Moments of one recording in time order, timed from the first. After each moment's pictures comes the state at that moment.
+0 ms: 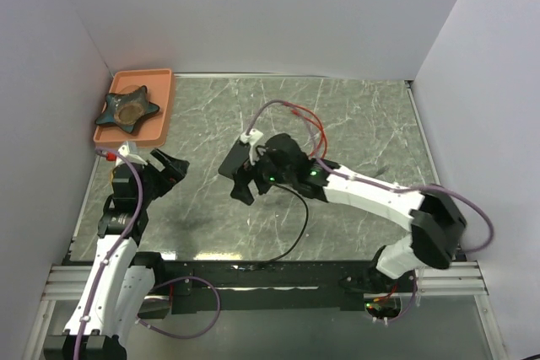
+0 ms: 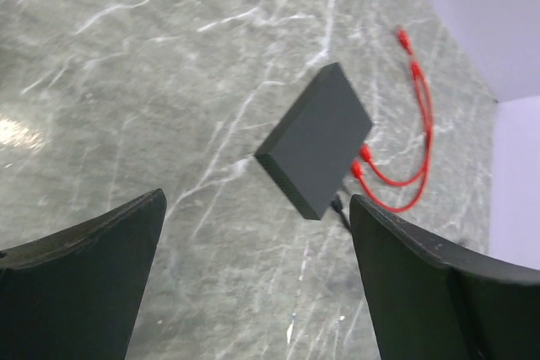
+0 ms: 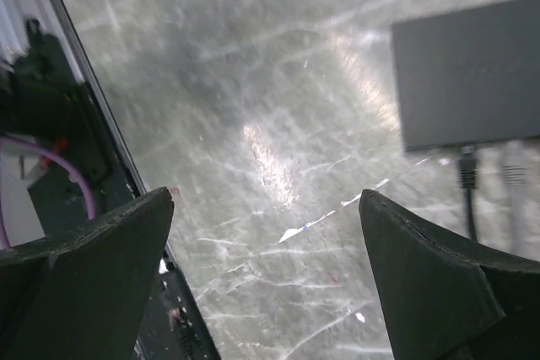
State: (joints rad) left arm -0.01 0.63 0.46 -0.26 0.11 -0.75; right arm 0.92 1.50 1.06 -0.12 -0.25 0.19
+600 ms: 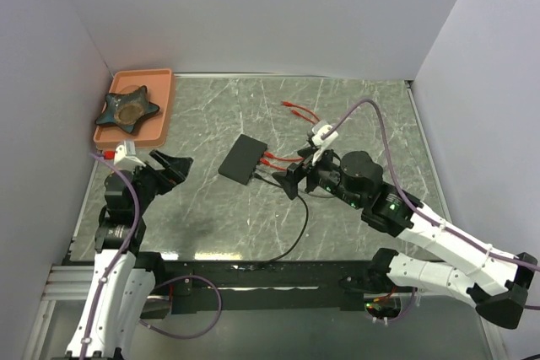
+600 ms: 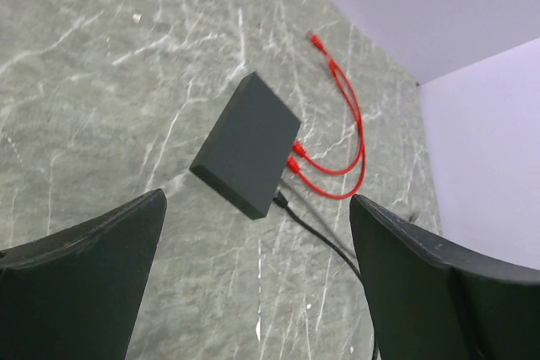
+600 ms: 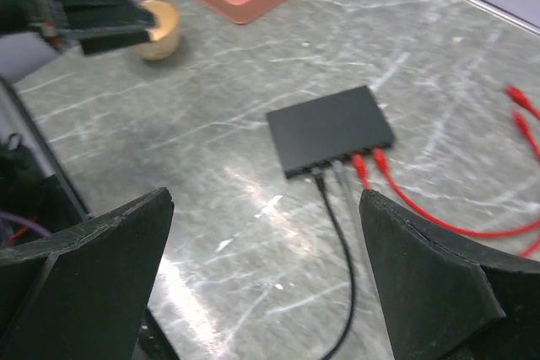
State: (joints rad) left arm -0.01 0.50 0.45 -0.19 0.25 -0.74; right arm 0.92 0.88 0.88 -0.18 0.08 0.11
